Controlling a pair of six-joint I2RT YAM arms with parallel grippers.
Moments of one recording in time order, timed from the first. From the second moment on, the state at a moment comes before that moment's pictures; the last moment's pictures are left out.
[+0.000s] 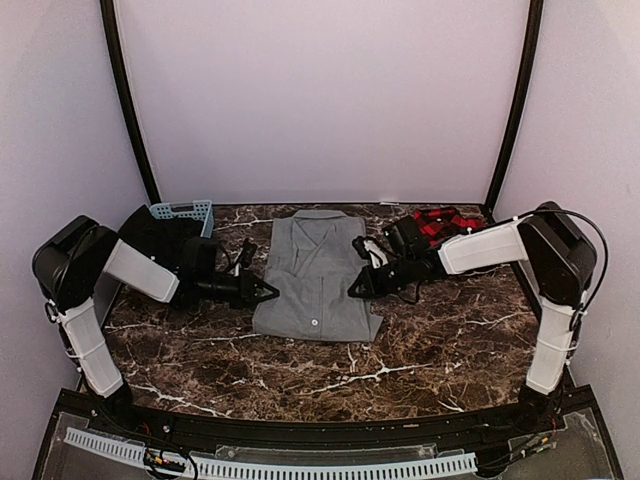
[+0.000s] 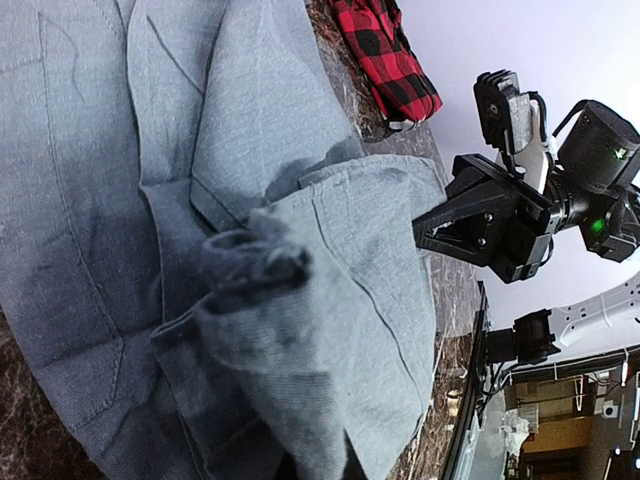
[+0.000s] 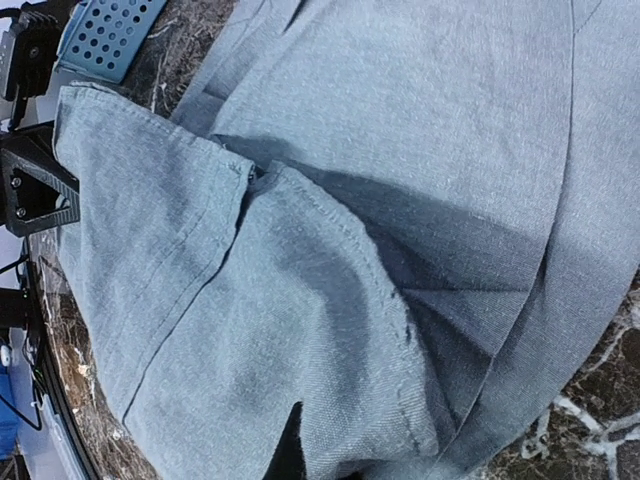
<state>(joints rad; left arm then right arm) -0.44 1.82 0.72 0.51 0.76 -0.65 0.65 1.92 1.11 -0.06 -0.47 0.33</state>
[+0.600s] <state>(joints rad) -0.44 1.79 0.92 0.28 0.56 -0.52 0.59 1.89 1.20 -0.09 -0.41 0.28</state>
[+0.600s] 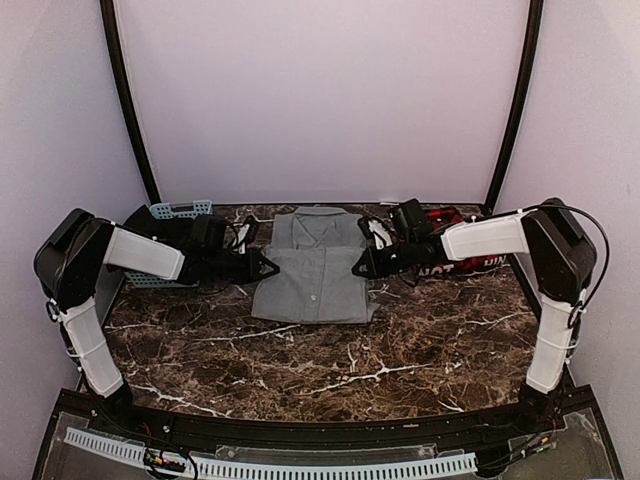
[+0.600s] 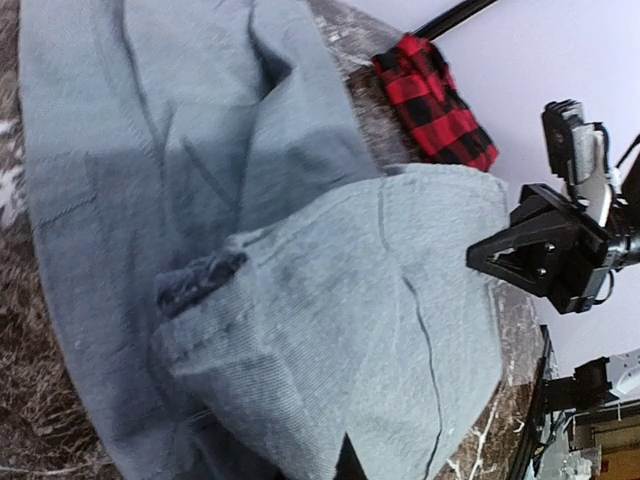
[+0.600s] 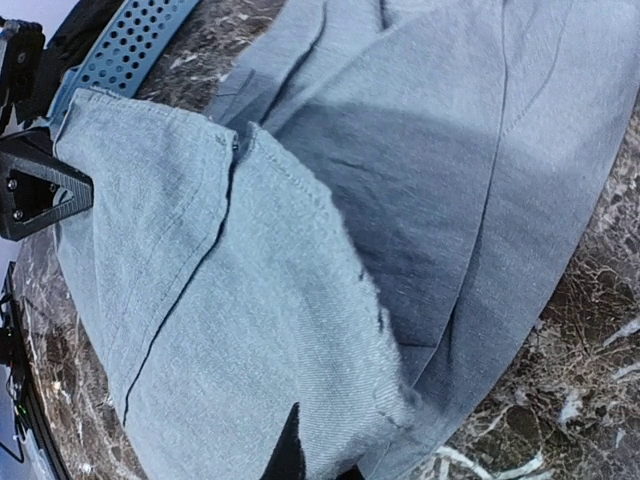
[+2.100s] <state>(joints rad) -0.58 1.63 0.65 0.24 0.41 -0.49 0.82 1.83 0.93 0.03 -0.21 0.24</state>
